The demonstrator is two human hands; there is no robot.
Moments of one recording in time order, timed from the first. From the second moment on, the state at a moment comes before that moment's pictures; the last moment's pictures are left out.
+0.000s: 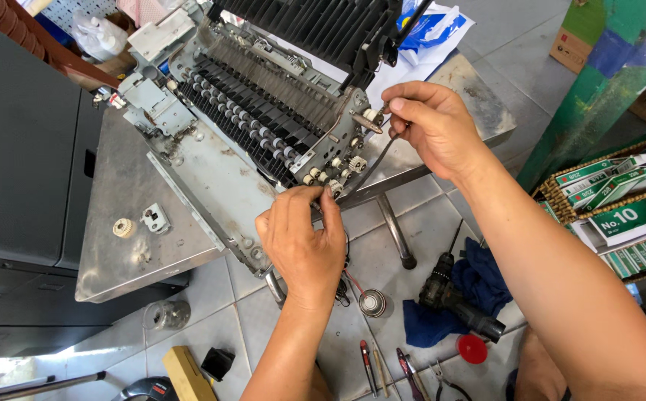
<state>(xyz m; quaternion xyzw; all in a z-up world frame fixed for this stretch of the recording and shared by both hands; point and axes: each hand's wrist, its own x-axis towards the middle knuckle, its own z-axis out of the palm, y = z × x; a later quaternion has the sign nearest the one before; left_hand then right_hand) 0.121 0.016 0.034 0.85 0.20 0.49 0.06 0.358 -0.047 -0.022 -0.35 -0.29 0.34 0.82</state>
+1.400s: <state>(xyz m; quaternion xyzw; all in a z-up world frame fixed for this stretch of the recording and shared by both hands) 0.118 0.013 0.028 0.79 0.27 0.51 0.23 0.323 -0.064 0.035 -0.82 -0.29 0.12 0.48</state>
